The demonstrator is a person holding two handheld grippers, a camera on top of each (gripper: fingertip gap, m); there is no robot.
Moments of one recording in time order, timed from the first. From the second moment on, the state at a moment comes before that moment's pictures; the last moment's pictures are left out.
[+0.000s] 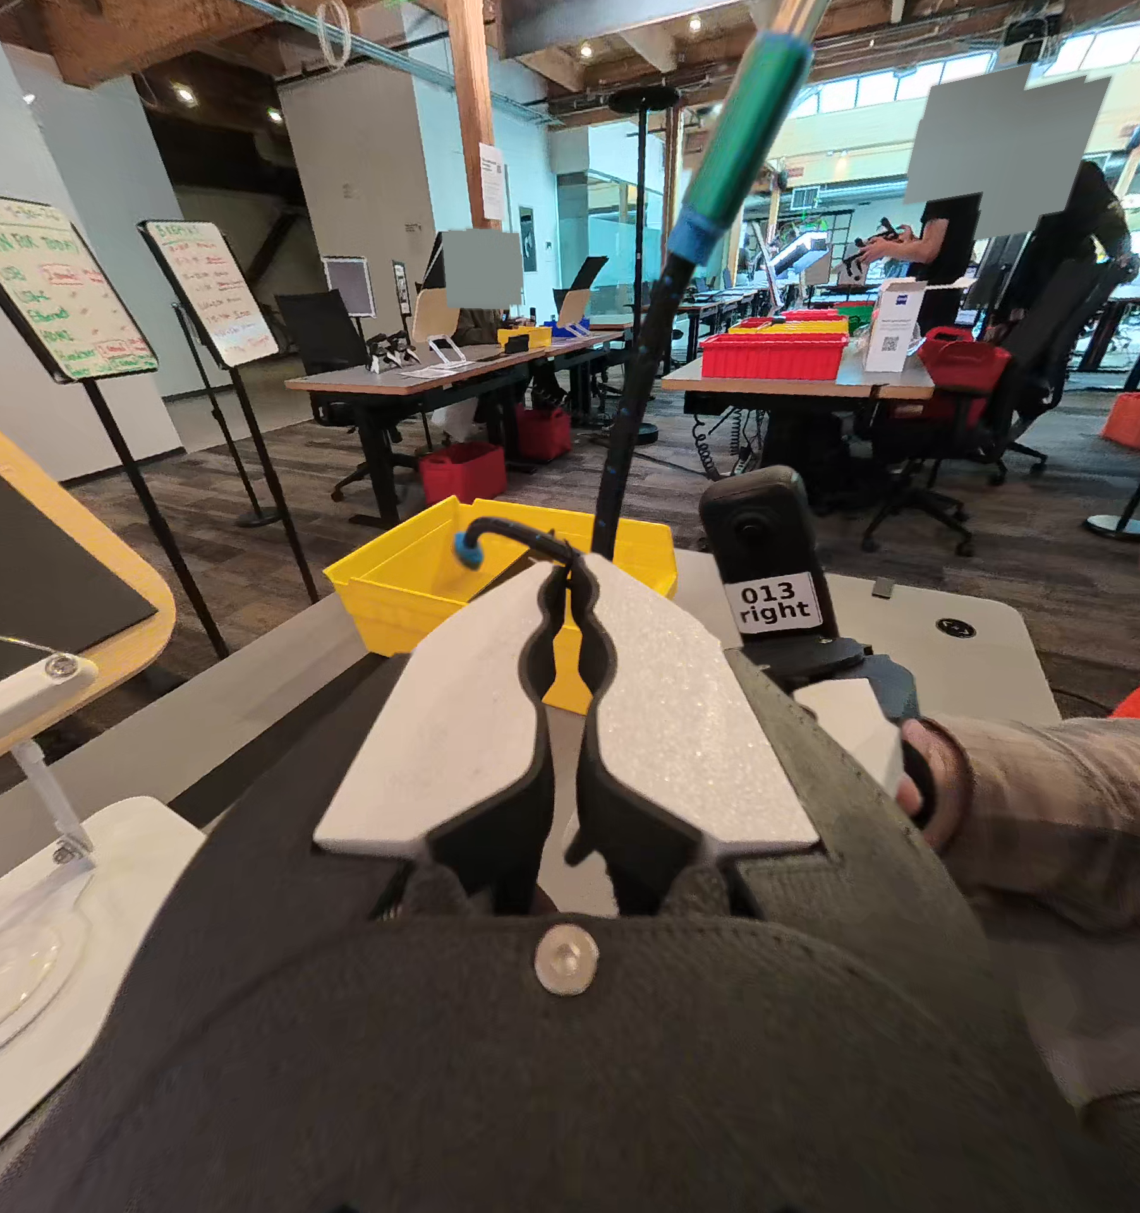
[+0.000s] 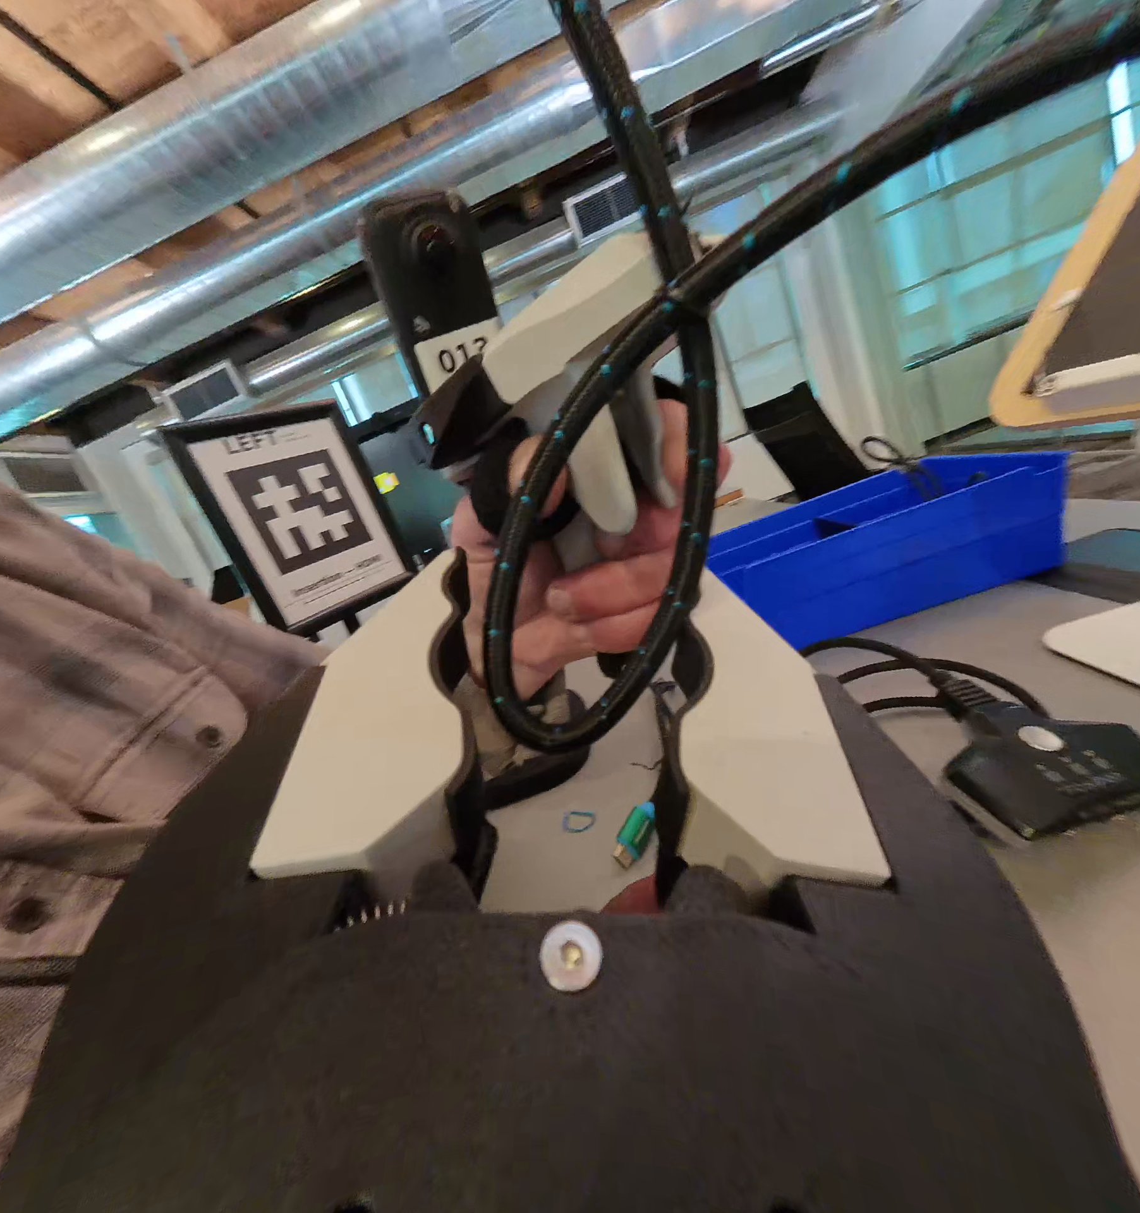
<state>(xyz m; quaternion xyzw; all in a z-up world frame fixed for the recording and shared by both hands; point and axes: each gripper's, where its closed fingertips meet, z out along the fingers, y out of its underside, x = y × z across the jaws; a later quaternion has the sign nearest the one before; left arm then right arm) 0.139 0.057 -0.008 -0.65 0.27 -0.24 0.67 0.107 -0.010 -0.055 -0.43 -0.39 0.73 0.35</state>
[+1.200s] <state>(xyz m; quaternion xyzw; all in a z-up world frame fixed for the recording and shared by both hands) 0.130 0.072 -0.043 -0.72 0.29 -0.08 0.62 0.130 -0.031 -0.023 -0.34 -0.53 0.56 0.54</state>
